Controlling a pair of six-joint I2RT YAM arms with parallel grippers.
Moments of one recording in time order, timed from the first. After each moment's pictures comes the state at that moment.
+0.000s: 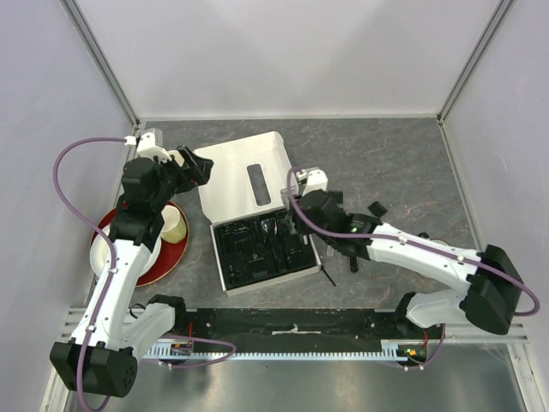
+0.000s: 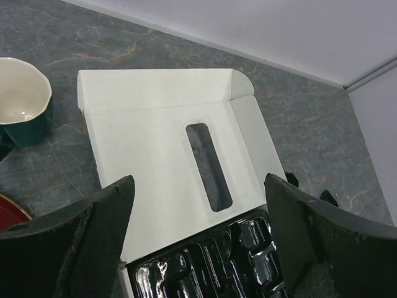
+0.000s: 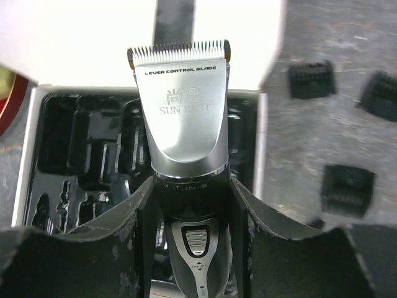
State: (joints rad) left arm -0.11 0.92 0.92 -0.23 0.11 -0.45; right arm 0.92 1.29 0.94 -0.27 0.38 0.53
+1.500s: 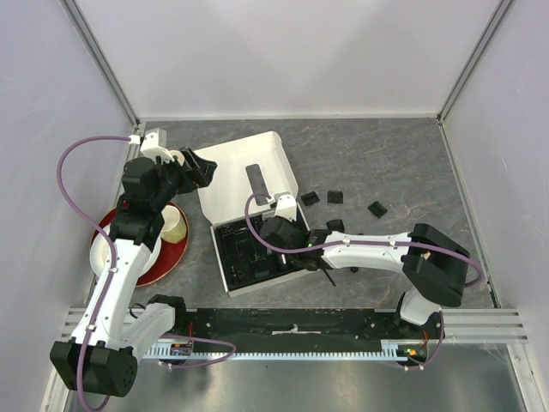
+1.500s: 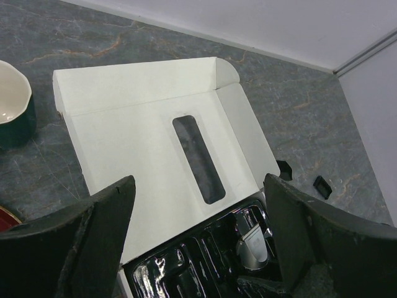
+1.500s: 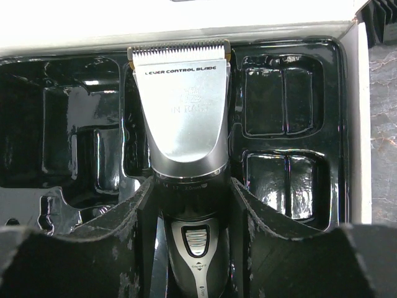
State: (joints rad) left arm -0.11 0.93 0.92 -0.24 0.19 -0.42; right arm 1.13 1.64 0.99 -0.13 0.55 0.68
